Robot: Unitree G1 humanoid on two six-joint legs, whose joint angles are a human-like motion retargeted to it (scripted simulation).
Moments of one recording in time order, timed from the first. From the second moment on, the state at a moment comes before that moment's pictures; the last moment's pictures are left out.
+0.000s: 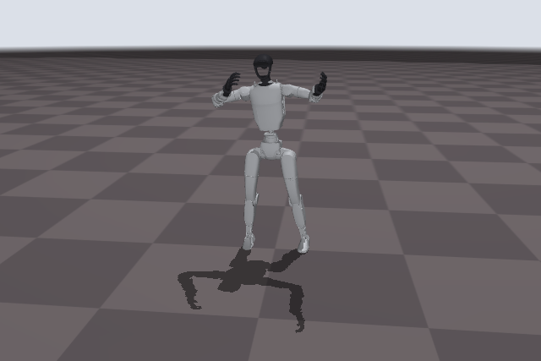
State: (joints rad) left arm -0.40 1.31 -0.06 0.31 -1.45 -0.29 0.33; right arm -0.69 -1.31 0.39 -0.45 1.02 -0.26 -0.21; waist -0.02 0.09 0.04; left_leg 0.09 0.15 0.01 0.13 -0.22 -0.19; right_leg 0.07 -0.10 0.07 0.07 -0.05 0.26
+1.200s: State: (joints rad) left arm -0.44 1.40 -0.24 0.10 -0.90 -0.21 -0.04; right arm -1.13 -1.26 0.80 -0.83 0.99 -0.24 0.14; waist 0.05 0.08 -0.01; left_leg 0.13 0.18 0.02 0.16 -0.28 -0.21; right_leg 0.11 -0.07 0.08 0.08 -0.09 0.26
